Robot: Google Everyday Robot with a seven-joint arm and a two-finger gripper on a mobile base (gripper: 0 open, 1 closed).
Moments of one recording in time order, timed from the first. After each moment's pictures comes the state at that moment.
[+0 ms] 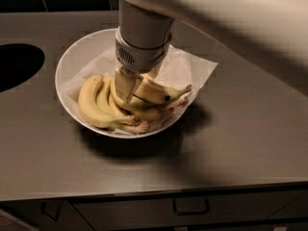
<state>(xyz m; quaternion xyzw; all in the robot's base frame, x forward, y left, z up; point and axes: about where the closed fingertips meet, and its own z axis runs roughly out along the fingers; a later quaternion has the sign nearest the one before) 0.502 0.022 0.921 -0.42 0.89 0.00 0.16</state>
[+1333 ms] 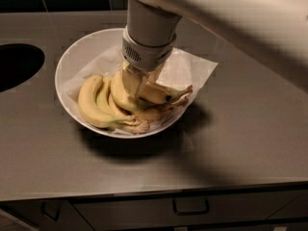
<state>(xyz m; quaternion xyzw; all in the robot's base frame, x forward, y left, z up) 0.512 0.013 0.913 -0.42 0.90 0.01 0.15</state>
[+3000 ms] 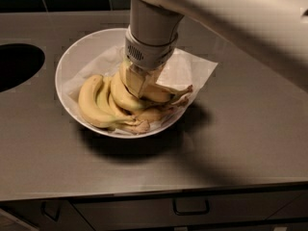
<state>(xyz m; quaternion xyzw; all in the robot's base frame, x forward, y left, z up) 0.515 0.010 0.909 -0.42 0.90 0.02 0.14</state>
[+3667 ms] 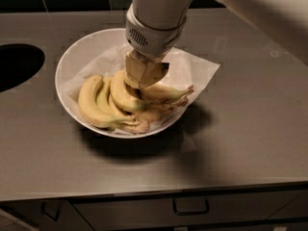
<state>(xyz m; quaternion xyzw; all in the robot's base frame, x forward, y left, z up) 0.506 0.003 0.956 -0.42 0.89 0.01 0.18</state>
